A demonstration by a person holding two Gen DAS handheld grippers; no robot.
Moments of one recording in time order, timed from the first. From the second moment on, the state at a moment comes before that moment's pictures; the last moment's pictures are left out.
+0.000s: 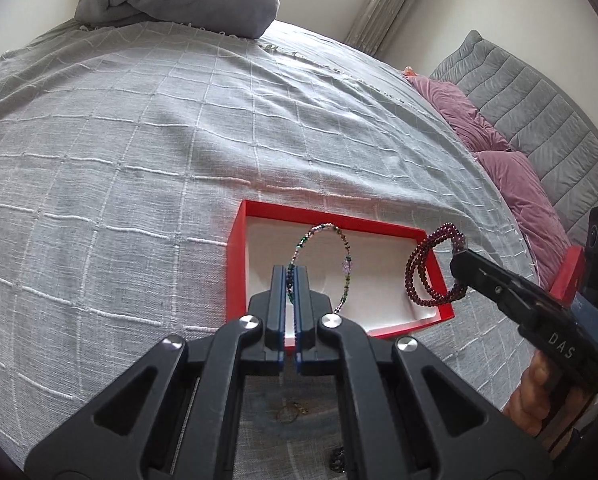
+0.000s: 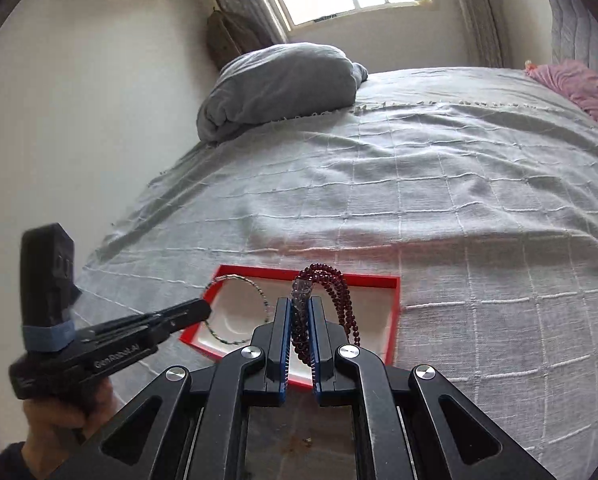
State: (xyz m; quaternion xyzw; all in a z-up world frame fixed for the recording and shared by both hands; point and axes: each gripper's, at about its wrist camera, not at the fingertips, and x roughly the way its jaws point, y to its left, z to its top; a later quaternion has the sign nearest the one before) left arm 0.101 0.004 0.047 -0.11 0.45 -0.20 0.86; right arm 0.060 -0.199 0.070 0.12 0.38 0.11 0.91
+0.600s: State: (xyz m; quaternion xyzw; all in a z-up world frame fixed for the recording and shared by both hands) left arm 0.094 0.014 0.052 -0.11 0.45 -0.18 0.87; right arm 0.057 -0.215 0.070 0.17 0.39 0.11 0.90
